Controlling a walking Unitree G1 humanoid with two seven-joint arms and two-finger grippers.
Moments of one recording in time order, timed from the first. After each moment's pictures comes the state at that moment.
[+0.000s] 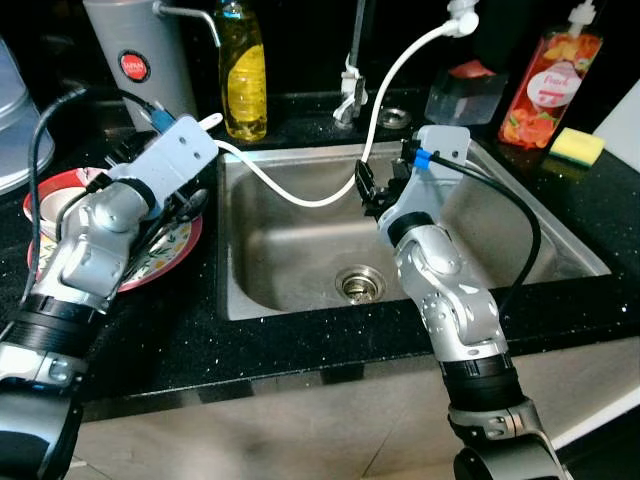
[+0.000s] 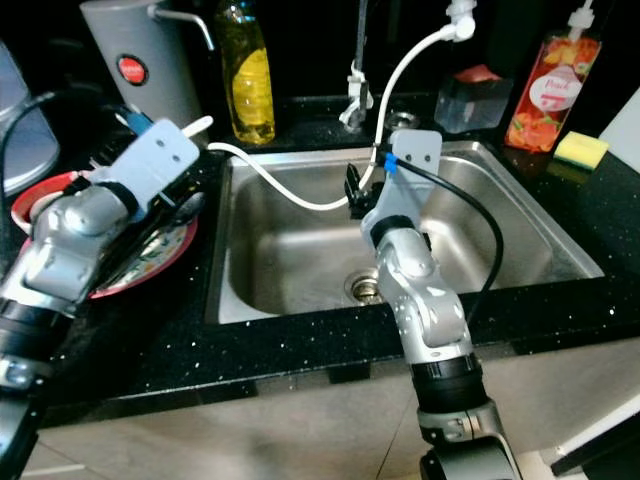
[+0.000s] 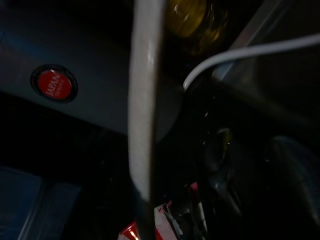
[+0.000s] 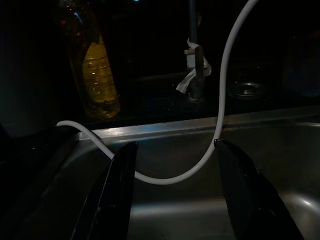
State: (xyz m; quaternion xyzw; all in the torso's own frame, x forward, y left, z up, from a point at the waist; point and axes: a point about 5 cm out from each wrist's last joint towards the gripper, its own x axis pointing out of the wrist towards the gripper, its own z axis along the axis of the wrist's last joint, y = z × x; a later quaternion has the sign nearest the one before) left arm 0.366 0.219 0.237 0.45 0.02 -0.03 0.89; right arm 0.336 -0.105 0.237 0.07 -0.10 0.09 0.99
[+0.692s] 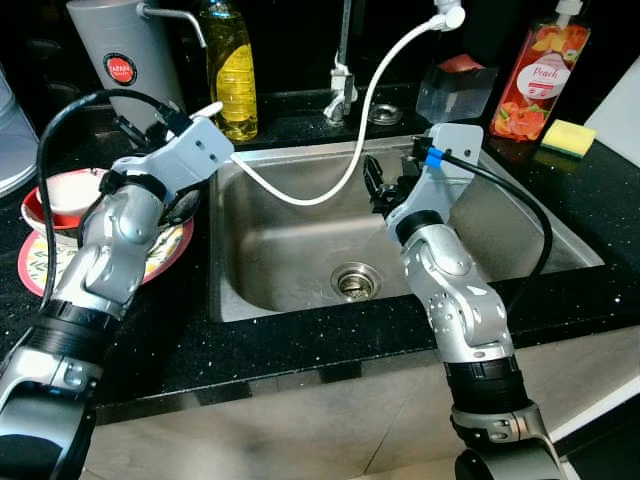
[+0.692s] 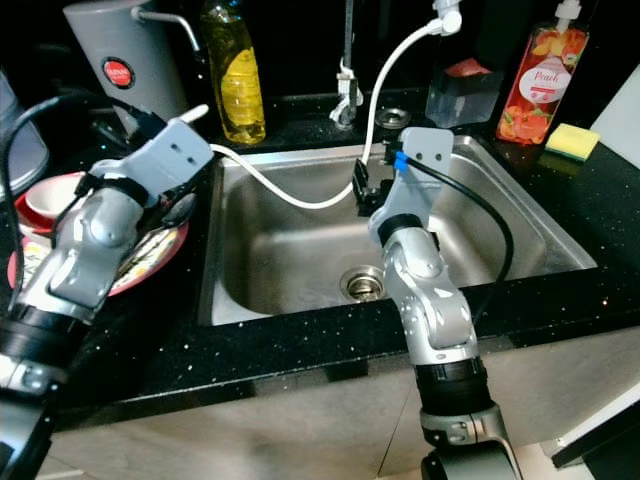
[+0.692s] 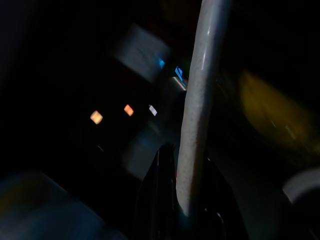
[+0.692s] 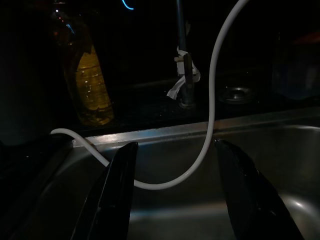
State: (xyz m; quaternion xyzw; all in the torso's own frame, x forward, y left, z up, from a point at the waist) left arm 0.344 0.184 0.291 0.48 -0.26 0.08 0.84; right arm 0.334 -0.111 0.241 0.07 -0.11 0.08 0.99
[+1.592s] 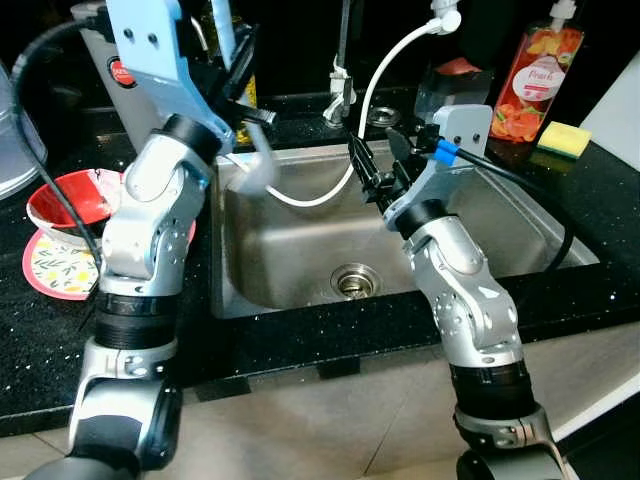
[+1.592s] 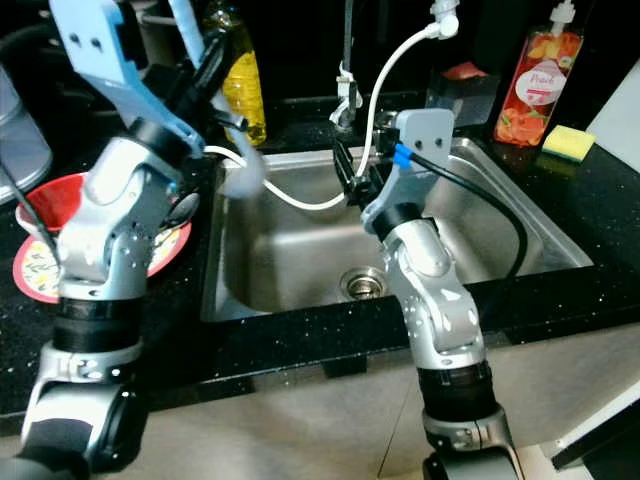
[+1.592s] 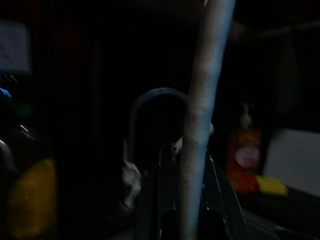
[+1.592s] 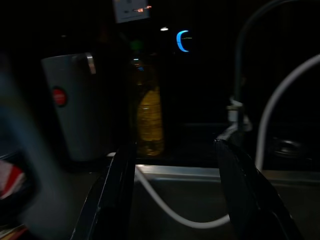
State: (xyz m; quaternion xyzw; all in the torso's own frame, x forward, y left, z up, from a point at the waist) left arm 0.338 0.113 0.332 -0.09 -0.23 -0.26 0.93; right arm 0.315 -0.095 0.267 0.06 -0.19 0.20 0.96
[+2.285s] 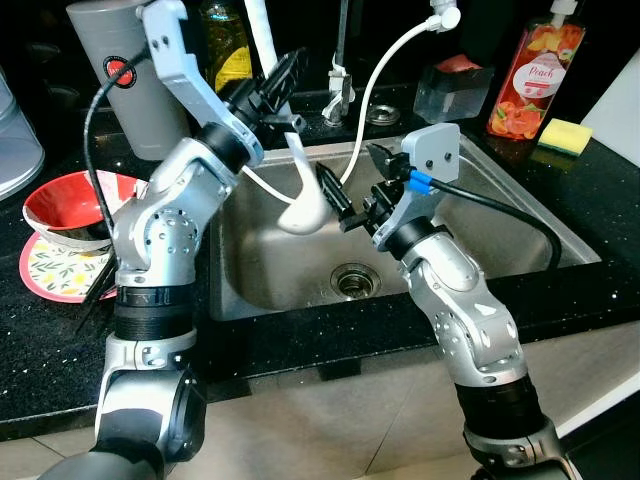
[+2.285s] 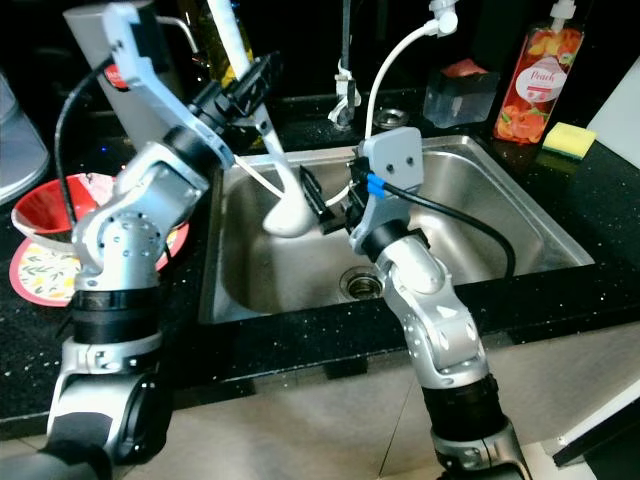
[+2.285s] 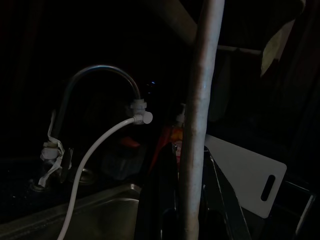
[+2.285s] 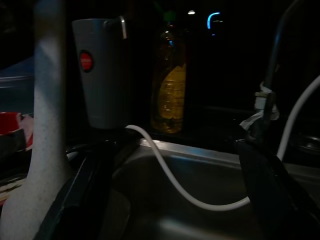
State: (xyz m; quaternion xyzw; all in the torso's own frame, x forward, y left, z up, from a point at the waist) left arm 0.330 0.099 0.331 -0.24 -0.19 -0.38 0.88; right arm 0.303 -0.085 0.250 0.01 -0.16 0.27 0.95
